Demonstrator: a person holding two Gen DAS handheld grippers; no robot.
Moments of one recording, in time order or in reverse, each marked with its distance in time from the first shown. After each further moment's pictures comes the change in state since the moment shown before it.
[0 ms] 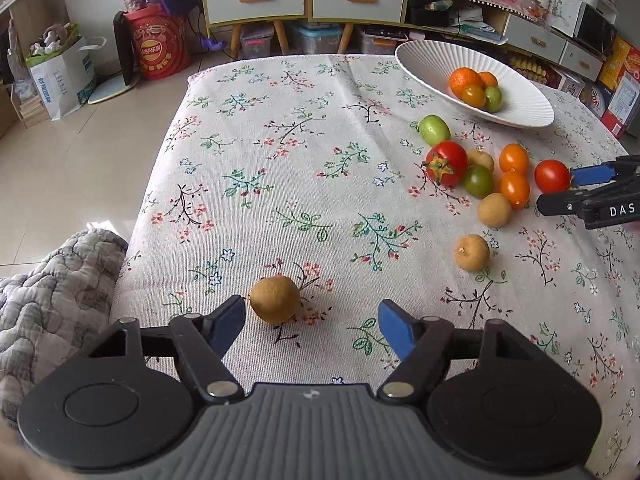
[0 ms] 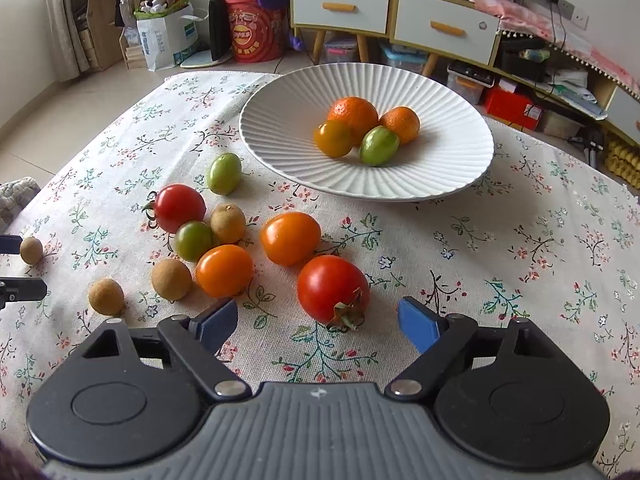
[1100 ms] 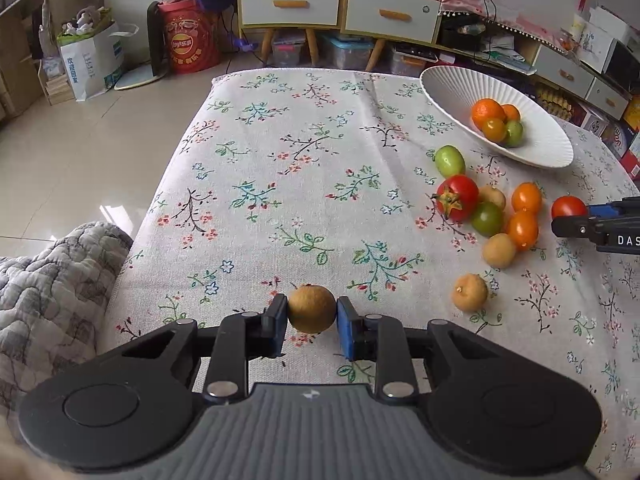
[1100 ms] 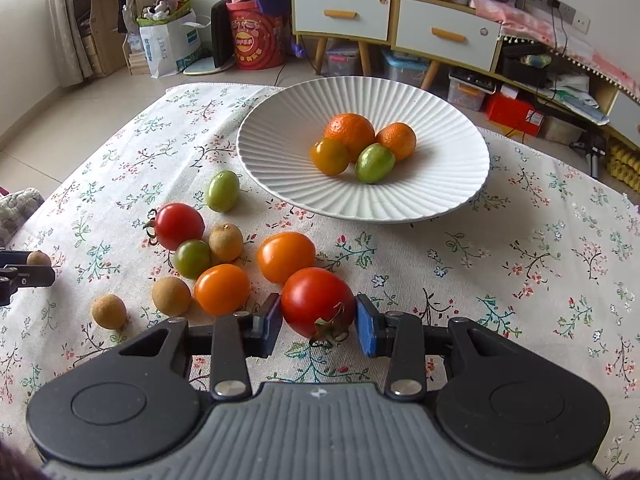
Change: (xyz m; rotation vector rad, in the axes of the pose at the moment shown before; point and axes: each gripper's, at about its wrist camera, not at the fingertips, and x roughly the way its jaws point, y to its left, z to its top) left arm -0.004 -0.008 0.011 -0.114 -0.034 0.035; right arm -0.010 -0.005 0.009 0.003 -0.017 0.023
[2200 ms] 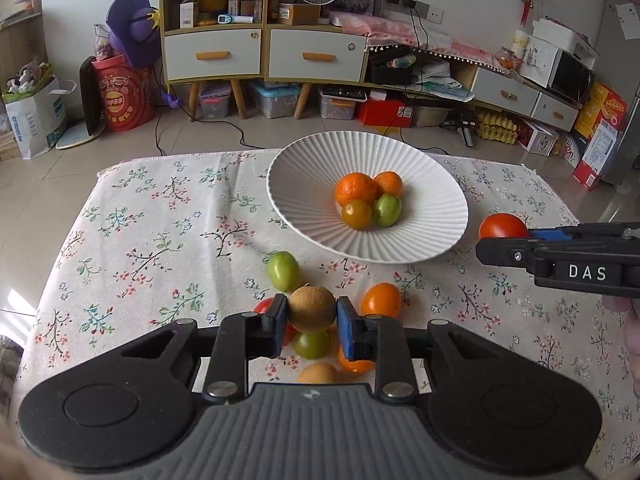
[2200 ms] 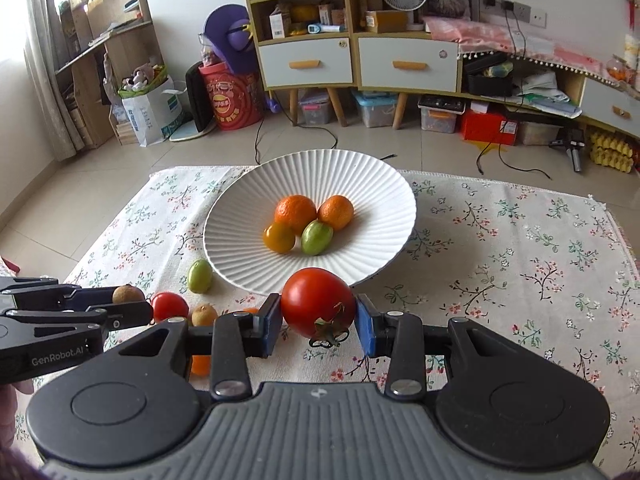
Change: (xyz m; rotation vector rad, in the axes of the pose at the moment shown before) left arm 0.003 -0.115 0.061 0.068 -0.121 -0.113; right arm -0.034 -0.053 0.024 0.161 -0.137 0.028
